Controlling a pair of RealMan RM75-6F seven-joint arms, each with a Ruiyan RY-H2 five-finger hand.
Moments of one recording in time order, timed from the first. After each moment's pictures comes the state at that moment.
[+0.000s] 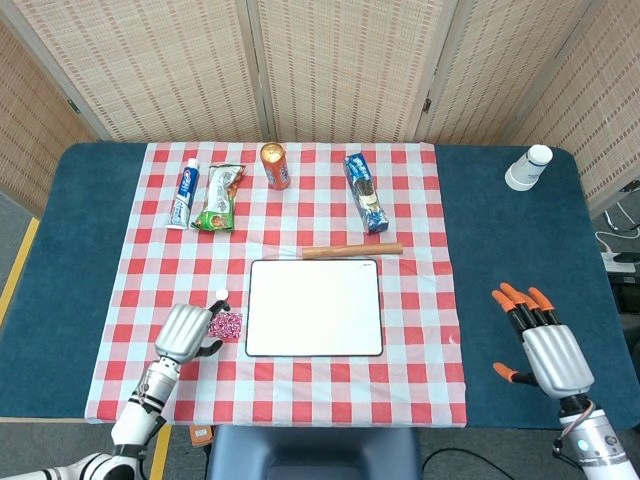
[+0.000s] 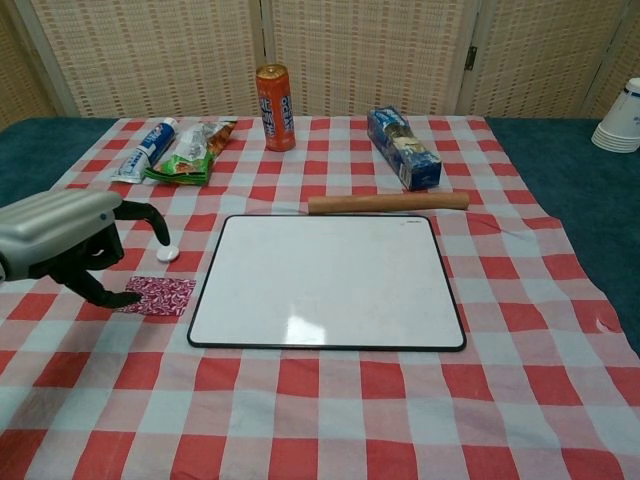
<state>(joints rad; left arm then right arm) -0.46 -1.56 -0.15 -1.61 1.23 1.11 0.53 0.14 -1.08 0.01 -1.77 -1.57 1.38 -0.08</state>
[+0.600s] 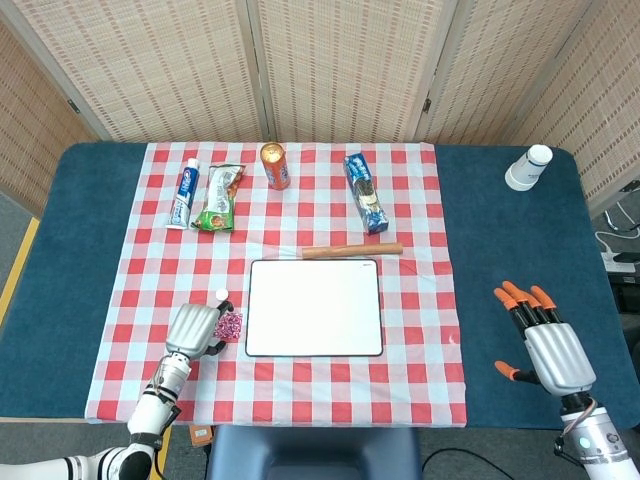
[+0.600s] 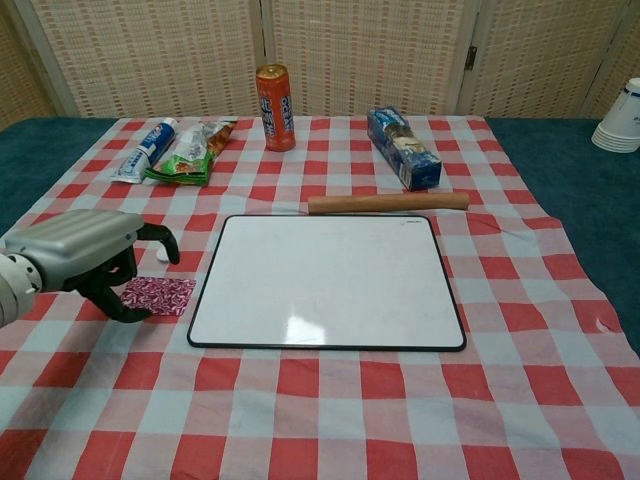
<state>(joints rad) -0.53 -1.61 -0.15 -1.57 1.07 1.09 0.65 0.14 -1.07 0.01 -1.77 -1.55 1.37 -0.07</state>
